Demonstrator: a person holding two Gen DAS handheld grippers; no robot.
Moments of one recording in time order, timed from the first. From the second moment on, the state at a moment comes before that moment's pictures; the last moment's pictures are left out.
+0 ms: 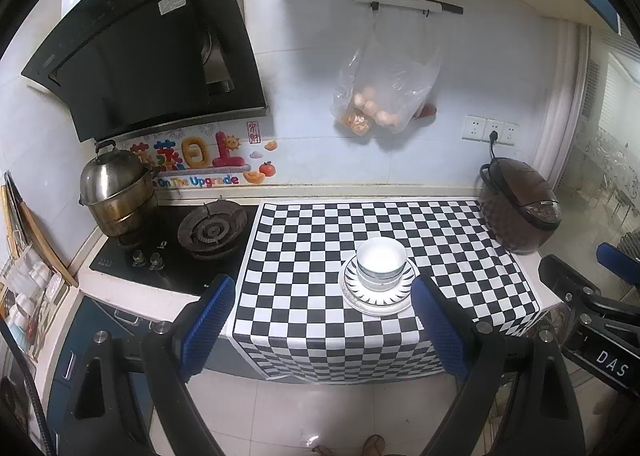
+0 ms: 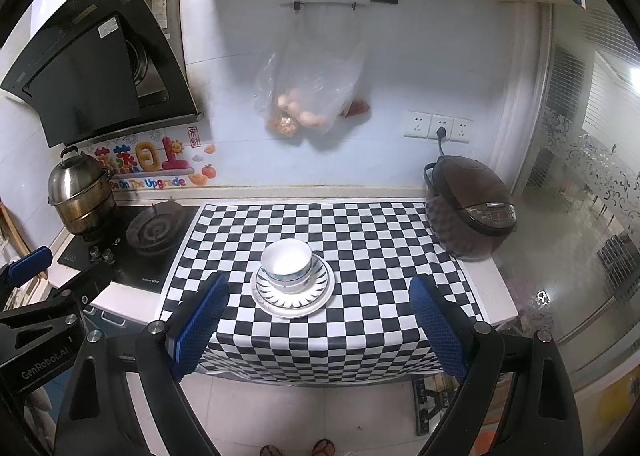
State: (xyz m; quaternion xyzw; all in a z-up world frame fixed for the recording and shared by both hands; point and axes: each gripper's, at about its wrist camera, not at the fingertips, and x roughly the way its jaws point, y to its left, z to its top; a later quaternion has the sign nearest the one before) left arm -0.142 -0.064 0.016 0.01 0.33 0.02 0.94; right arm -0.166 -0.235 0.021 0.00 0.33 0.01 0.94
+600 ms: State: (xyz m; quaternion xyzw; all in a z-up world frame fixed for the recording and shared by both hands) left arm -0.141 -0.075 0.012 0.01 0.34 0.02 0.94; right arm -0.163 -0.248 0.016 0.01 0.34 0.00 0.94
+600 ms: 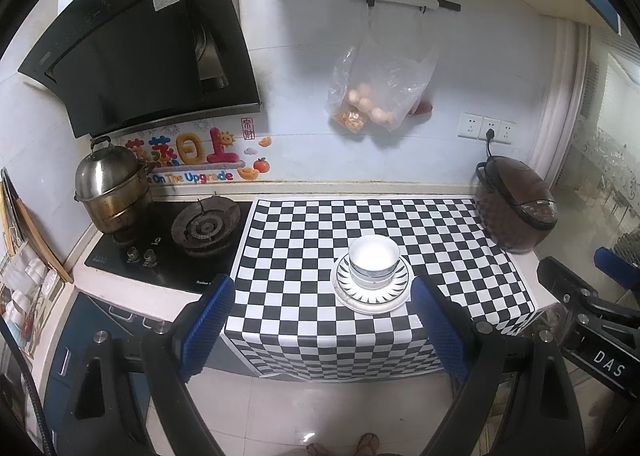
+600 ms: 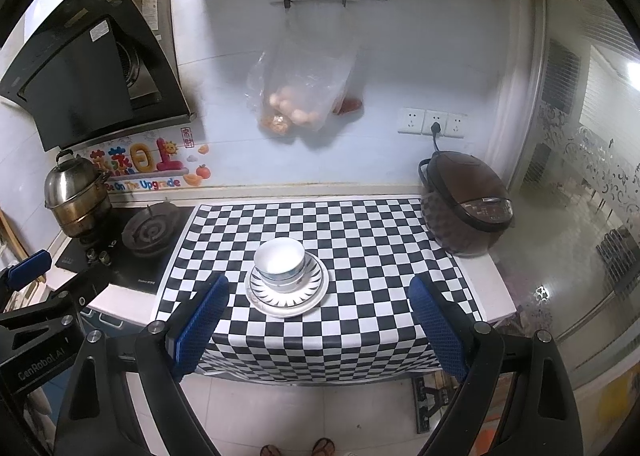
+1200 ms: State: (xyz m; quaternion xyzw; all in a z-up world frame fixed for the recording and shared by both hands) left arm -0.145 -0.088 0.009 0.01 0.34 0.02 0.94; right arm -0.168 -0.258 0.014 0.01 0.34 0.00 0.94
